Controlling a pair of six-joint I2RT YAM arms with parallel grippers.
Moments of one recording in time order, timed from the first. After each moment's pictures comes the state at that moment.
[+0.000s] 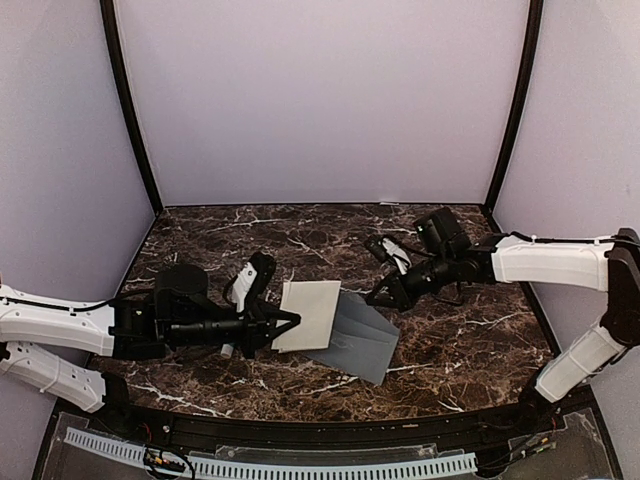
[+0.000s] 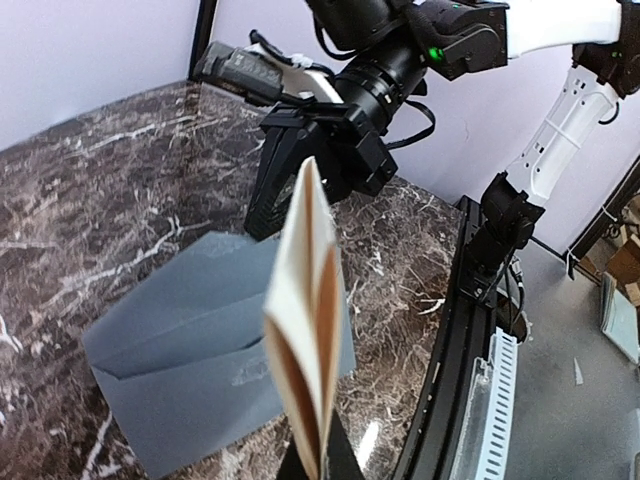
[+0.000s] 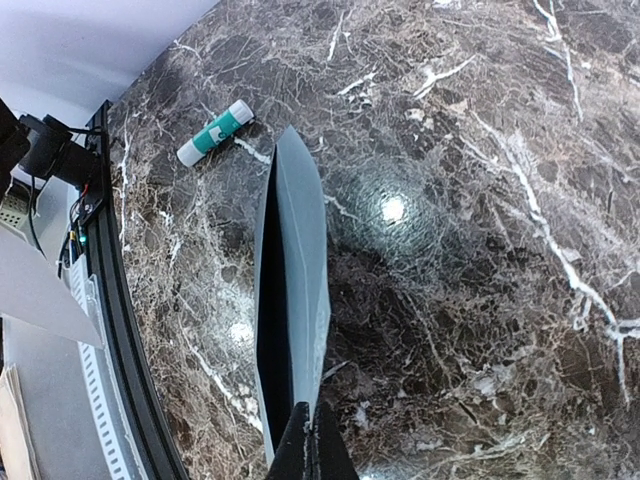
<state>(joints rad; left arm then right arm) -1.12 1.12 0.59 0.22 0.07 -0.32 0.69 1.48 0.92 -0.28 -0.57 0.03</state>
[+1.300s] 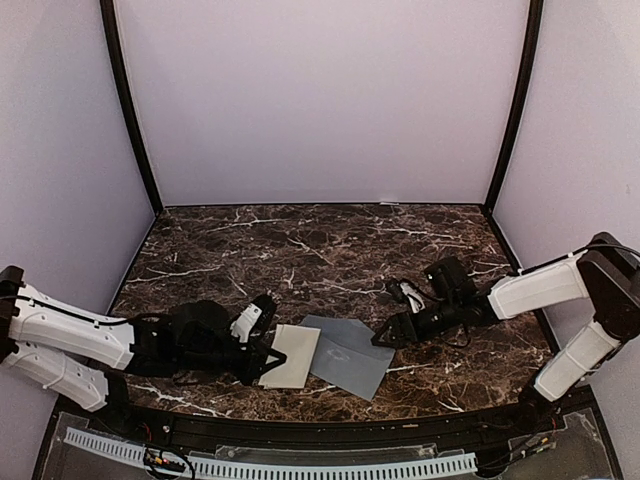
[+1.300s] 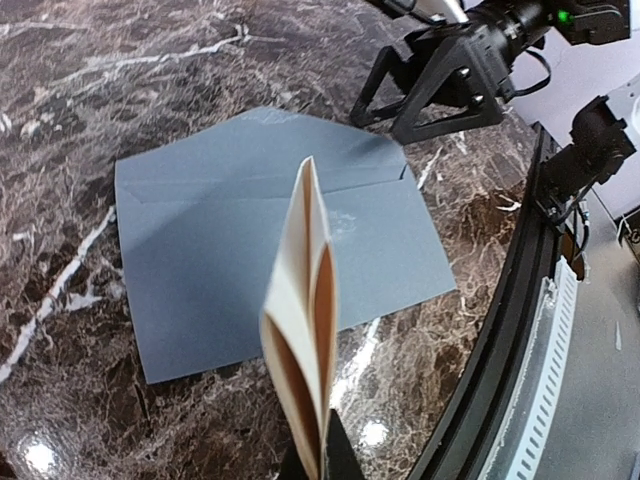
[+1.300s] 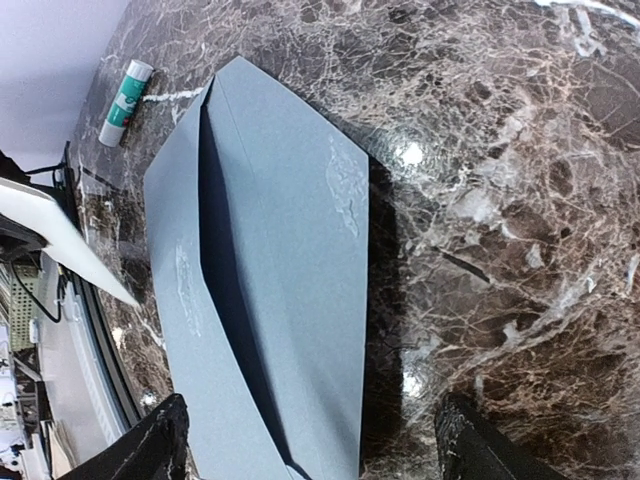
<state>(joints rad) -1.12 1.21 0.43 0.20 0.04 -0.48 0.66 1.53 0.59 0.03 -0.57 0.33</state>
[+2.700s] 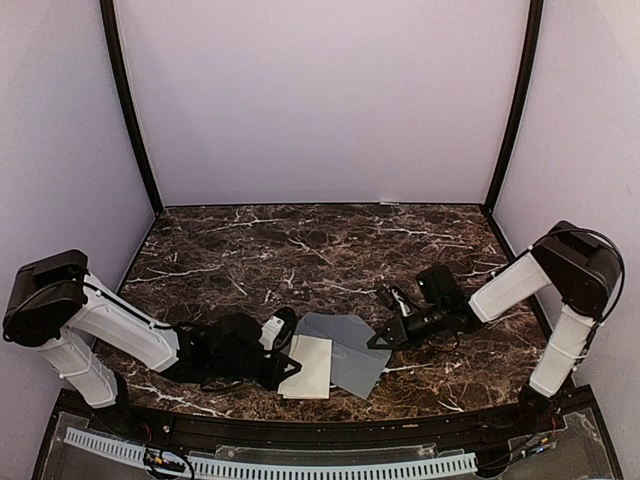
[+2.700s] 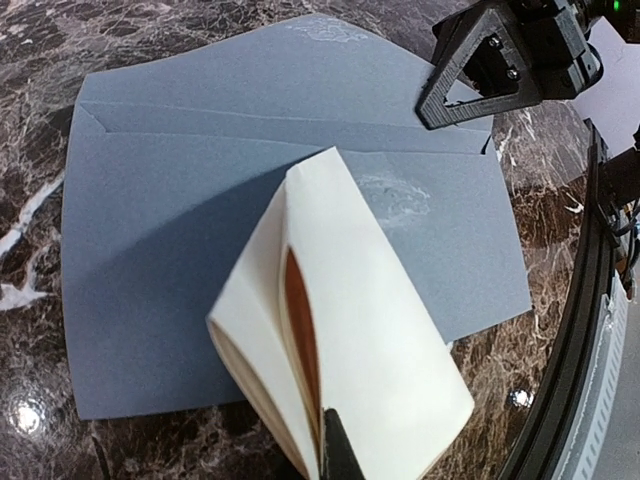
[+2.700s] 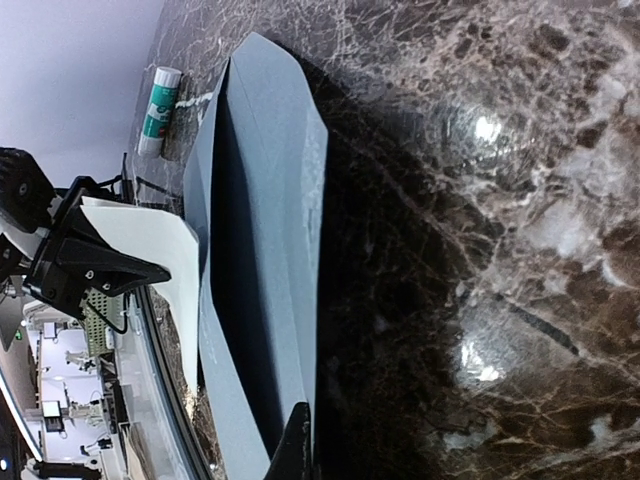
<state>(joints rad) -1.12 1.60 0.48 0.44 0.02 -0.56 0.64 1.75 0.58 0.33 -0.79 0.54</state>
